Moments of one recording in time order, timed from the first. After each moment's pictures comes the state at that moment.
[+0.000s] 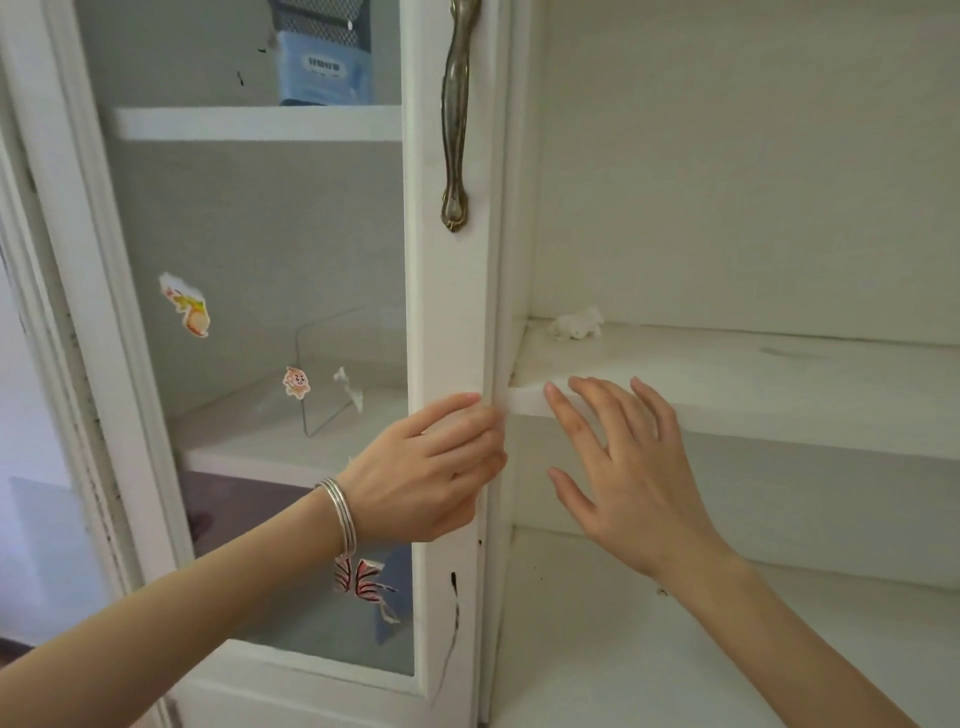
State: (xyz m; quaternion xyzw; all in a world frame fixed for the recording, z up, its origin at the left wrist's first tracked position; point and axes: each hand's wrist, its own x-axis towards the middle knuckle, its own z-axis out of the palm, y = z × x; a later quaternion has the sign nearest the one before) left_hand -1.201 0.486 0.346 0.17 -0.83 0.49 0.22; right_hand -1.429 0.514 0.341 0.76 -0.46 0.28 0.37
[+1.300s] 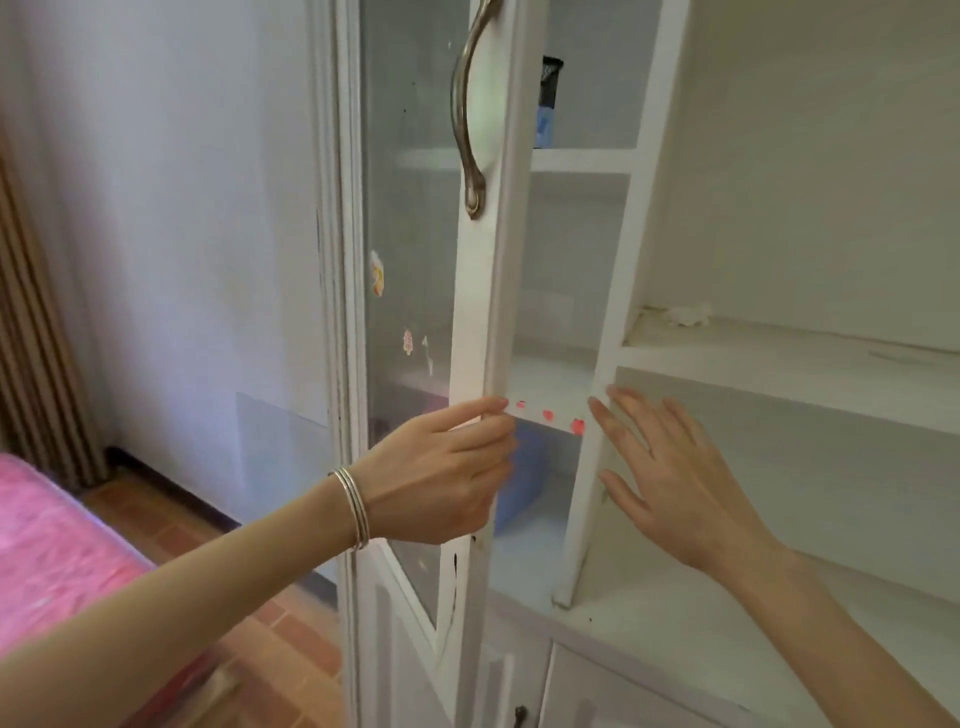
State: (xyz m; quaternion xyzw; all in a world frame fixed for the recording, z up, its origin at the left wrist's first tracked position) left_hand -1.143 0.685 0.345 0.29 -0.82 0.48 0.13; right_hand -1.394 0.612 0.330 0.85 -0.37 0.25 0.29
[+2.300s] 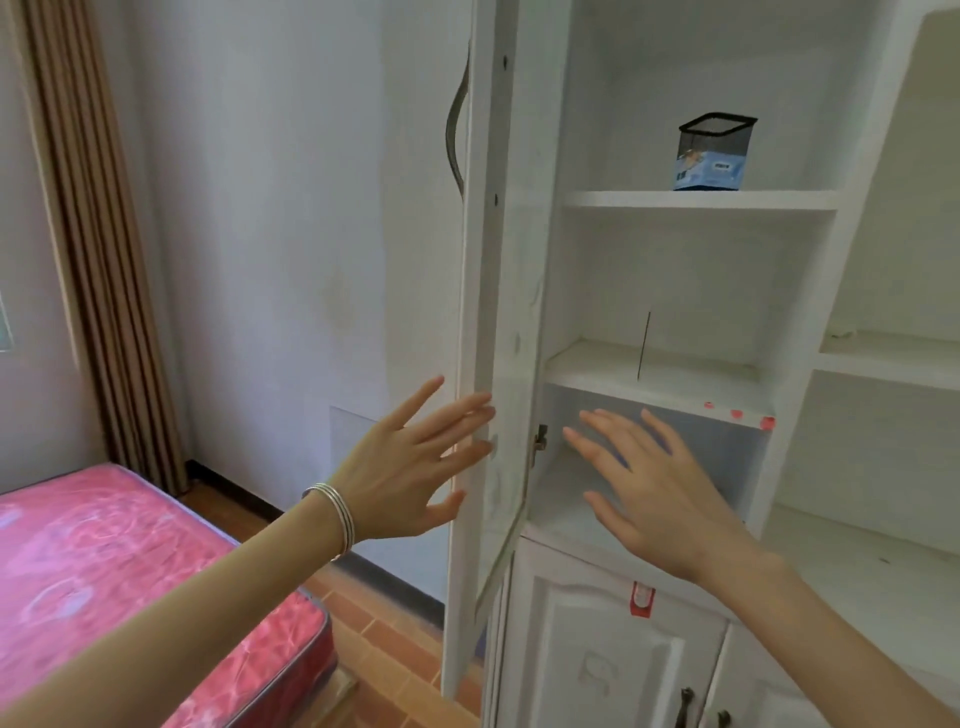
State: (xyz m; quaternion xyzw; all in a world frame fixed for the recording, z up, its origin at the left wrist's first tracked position) left_hand -0.862 0.825 0.322 0.42 -0.77 0.48 0.09; right_hand -1.136 0.764 0.319 0.87 -0.32 0.23 0.31
